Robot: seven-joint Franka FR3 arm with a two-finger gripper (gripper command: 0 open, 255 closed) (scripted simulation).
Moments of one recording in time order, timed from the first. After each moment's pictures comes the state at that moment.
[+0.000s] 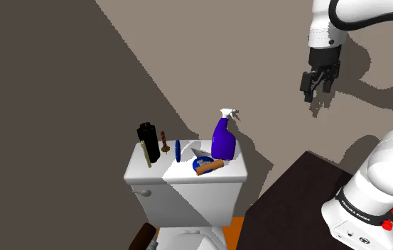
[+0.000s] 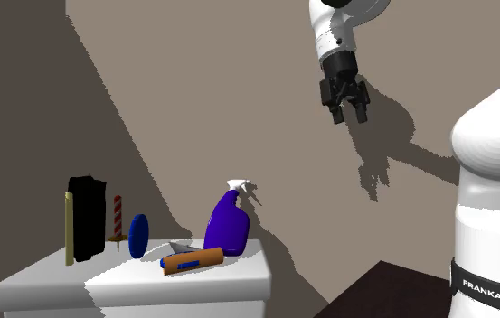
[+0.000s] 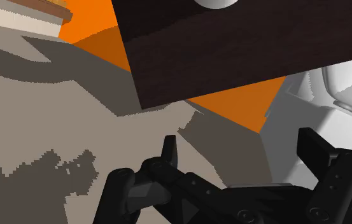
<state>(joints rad) -0.02 -0.82 -0.05 -2.45 -0.11 1.45 0.12</state>
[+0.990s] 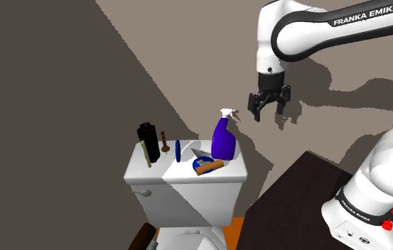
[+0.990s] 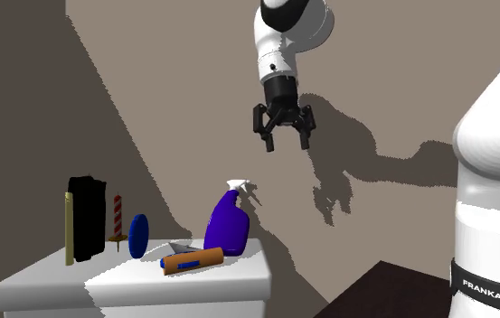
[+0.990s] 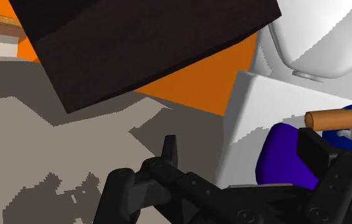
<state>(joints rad) 0.03 -0.53 0.16 -2.42 0.10 1.73 0.49</state>
